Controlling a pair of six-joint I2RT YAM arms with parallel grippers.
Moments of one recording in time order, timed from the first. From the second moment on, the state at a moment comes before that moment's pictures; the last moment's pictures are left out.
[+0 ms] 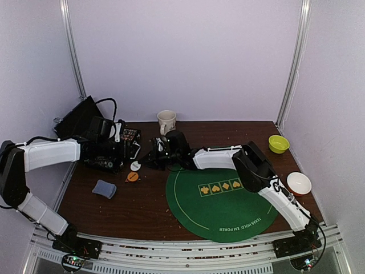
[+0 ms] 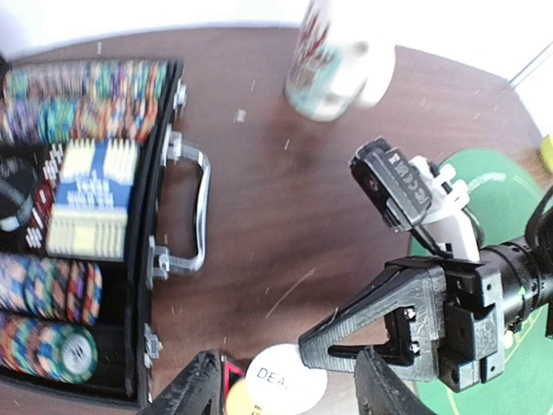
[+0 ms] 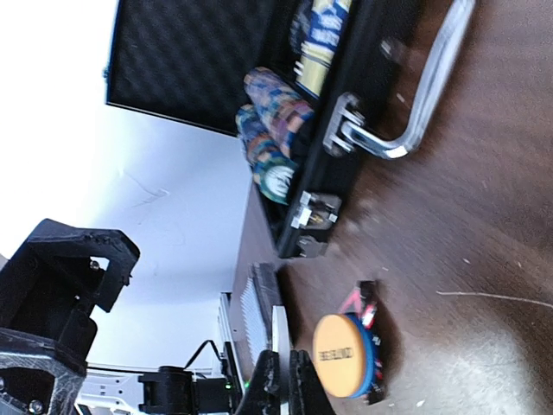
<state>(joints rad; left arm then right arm) -0.42 1.46 0.90 -0.14 0.07 -0.30 0.84 2.67 2.10 0.24 -0.65 1.13</state>
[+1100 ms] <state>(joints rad) -0.42 1.47 1.02 -0.40 0.11 -0.09 0.30 1.71 1.16 -0.49 -0.46 0.44</state>
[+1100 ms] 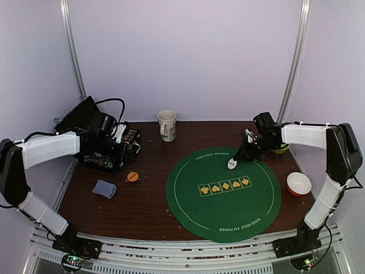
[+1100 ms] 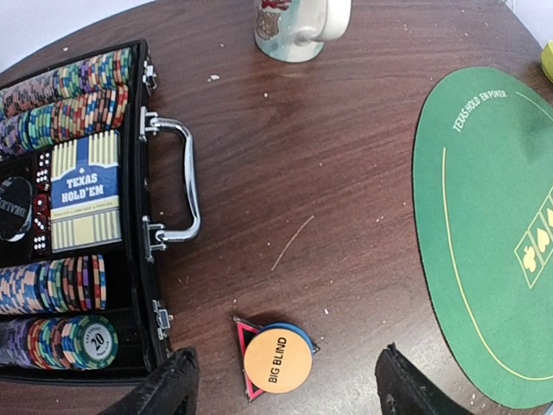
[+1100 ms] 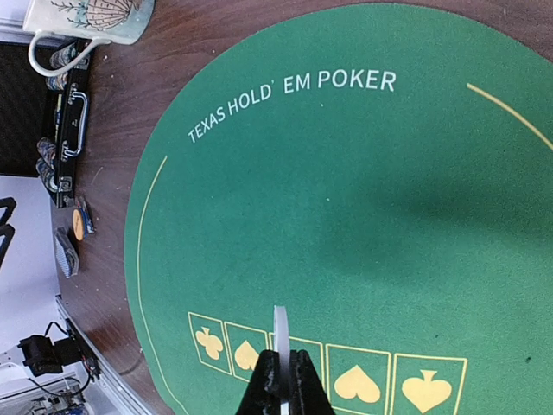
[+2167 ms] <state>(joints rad) -0.42 1.54 1.00 -0.52 0.09 -0.13 0.36 2.12 1.35 -0.07 -0.50 0.67</state>
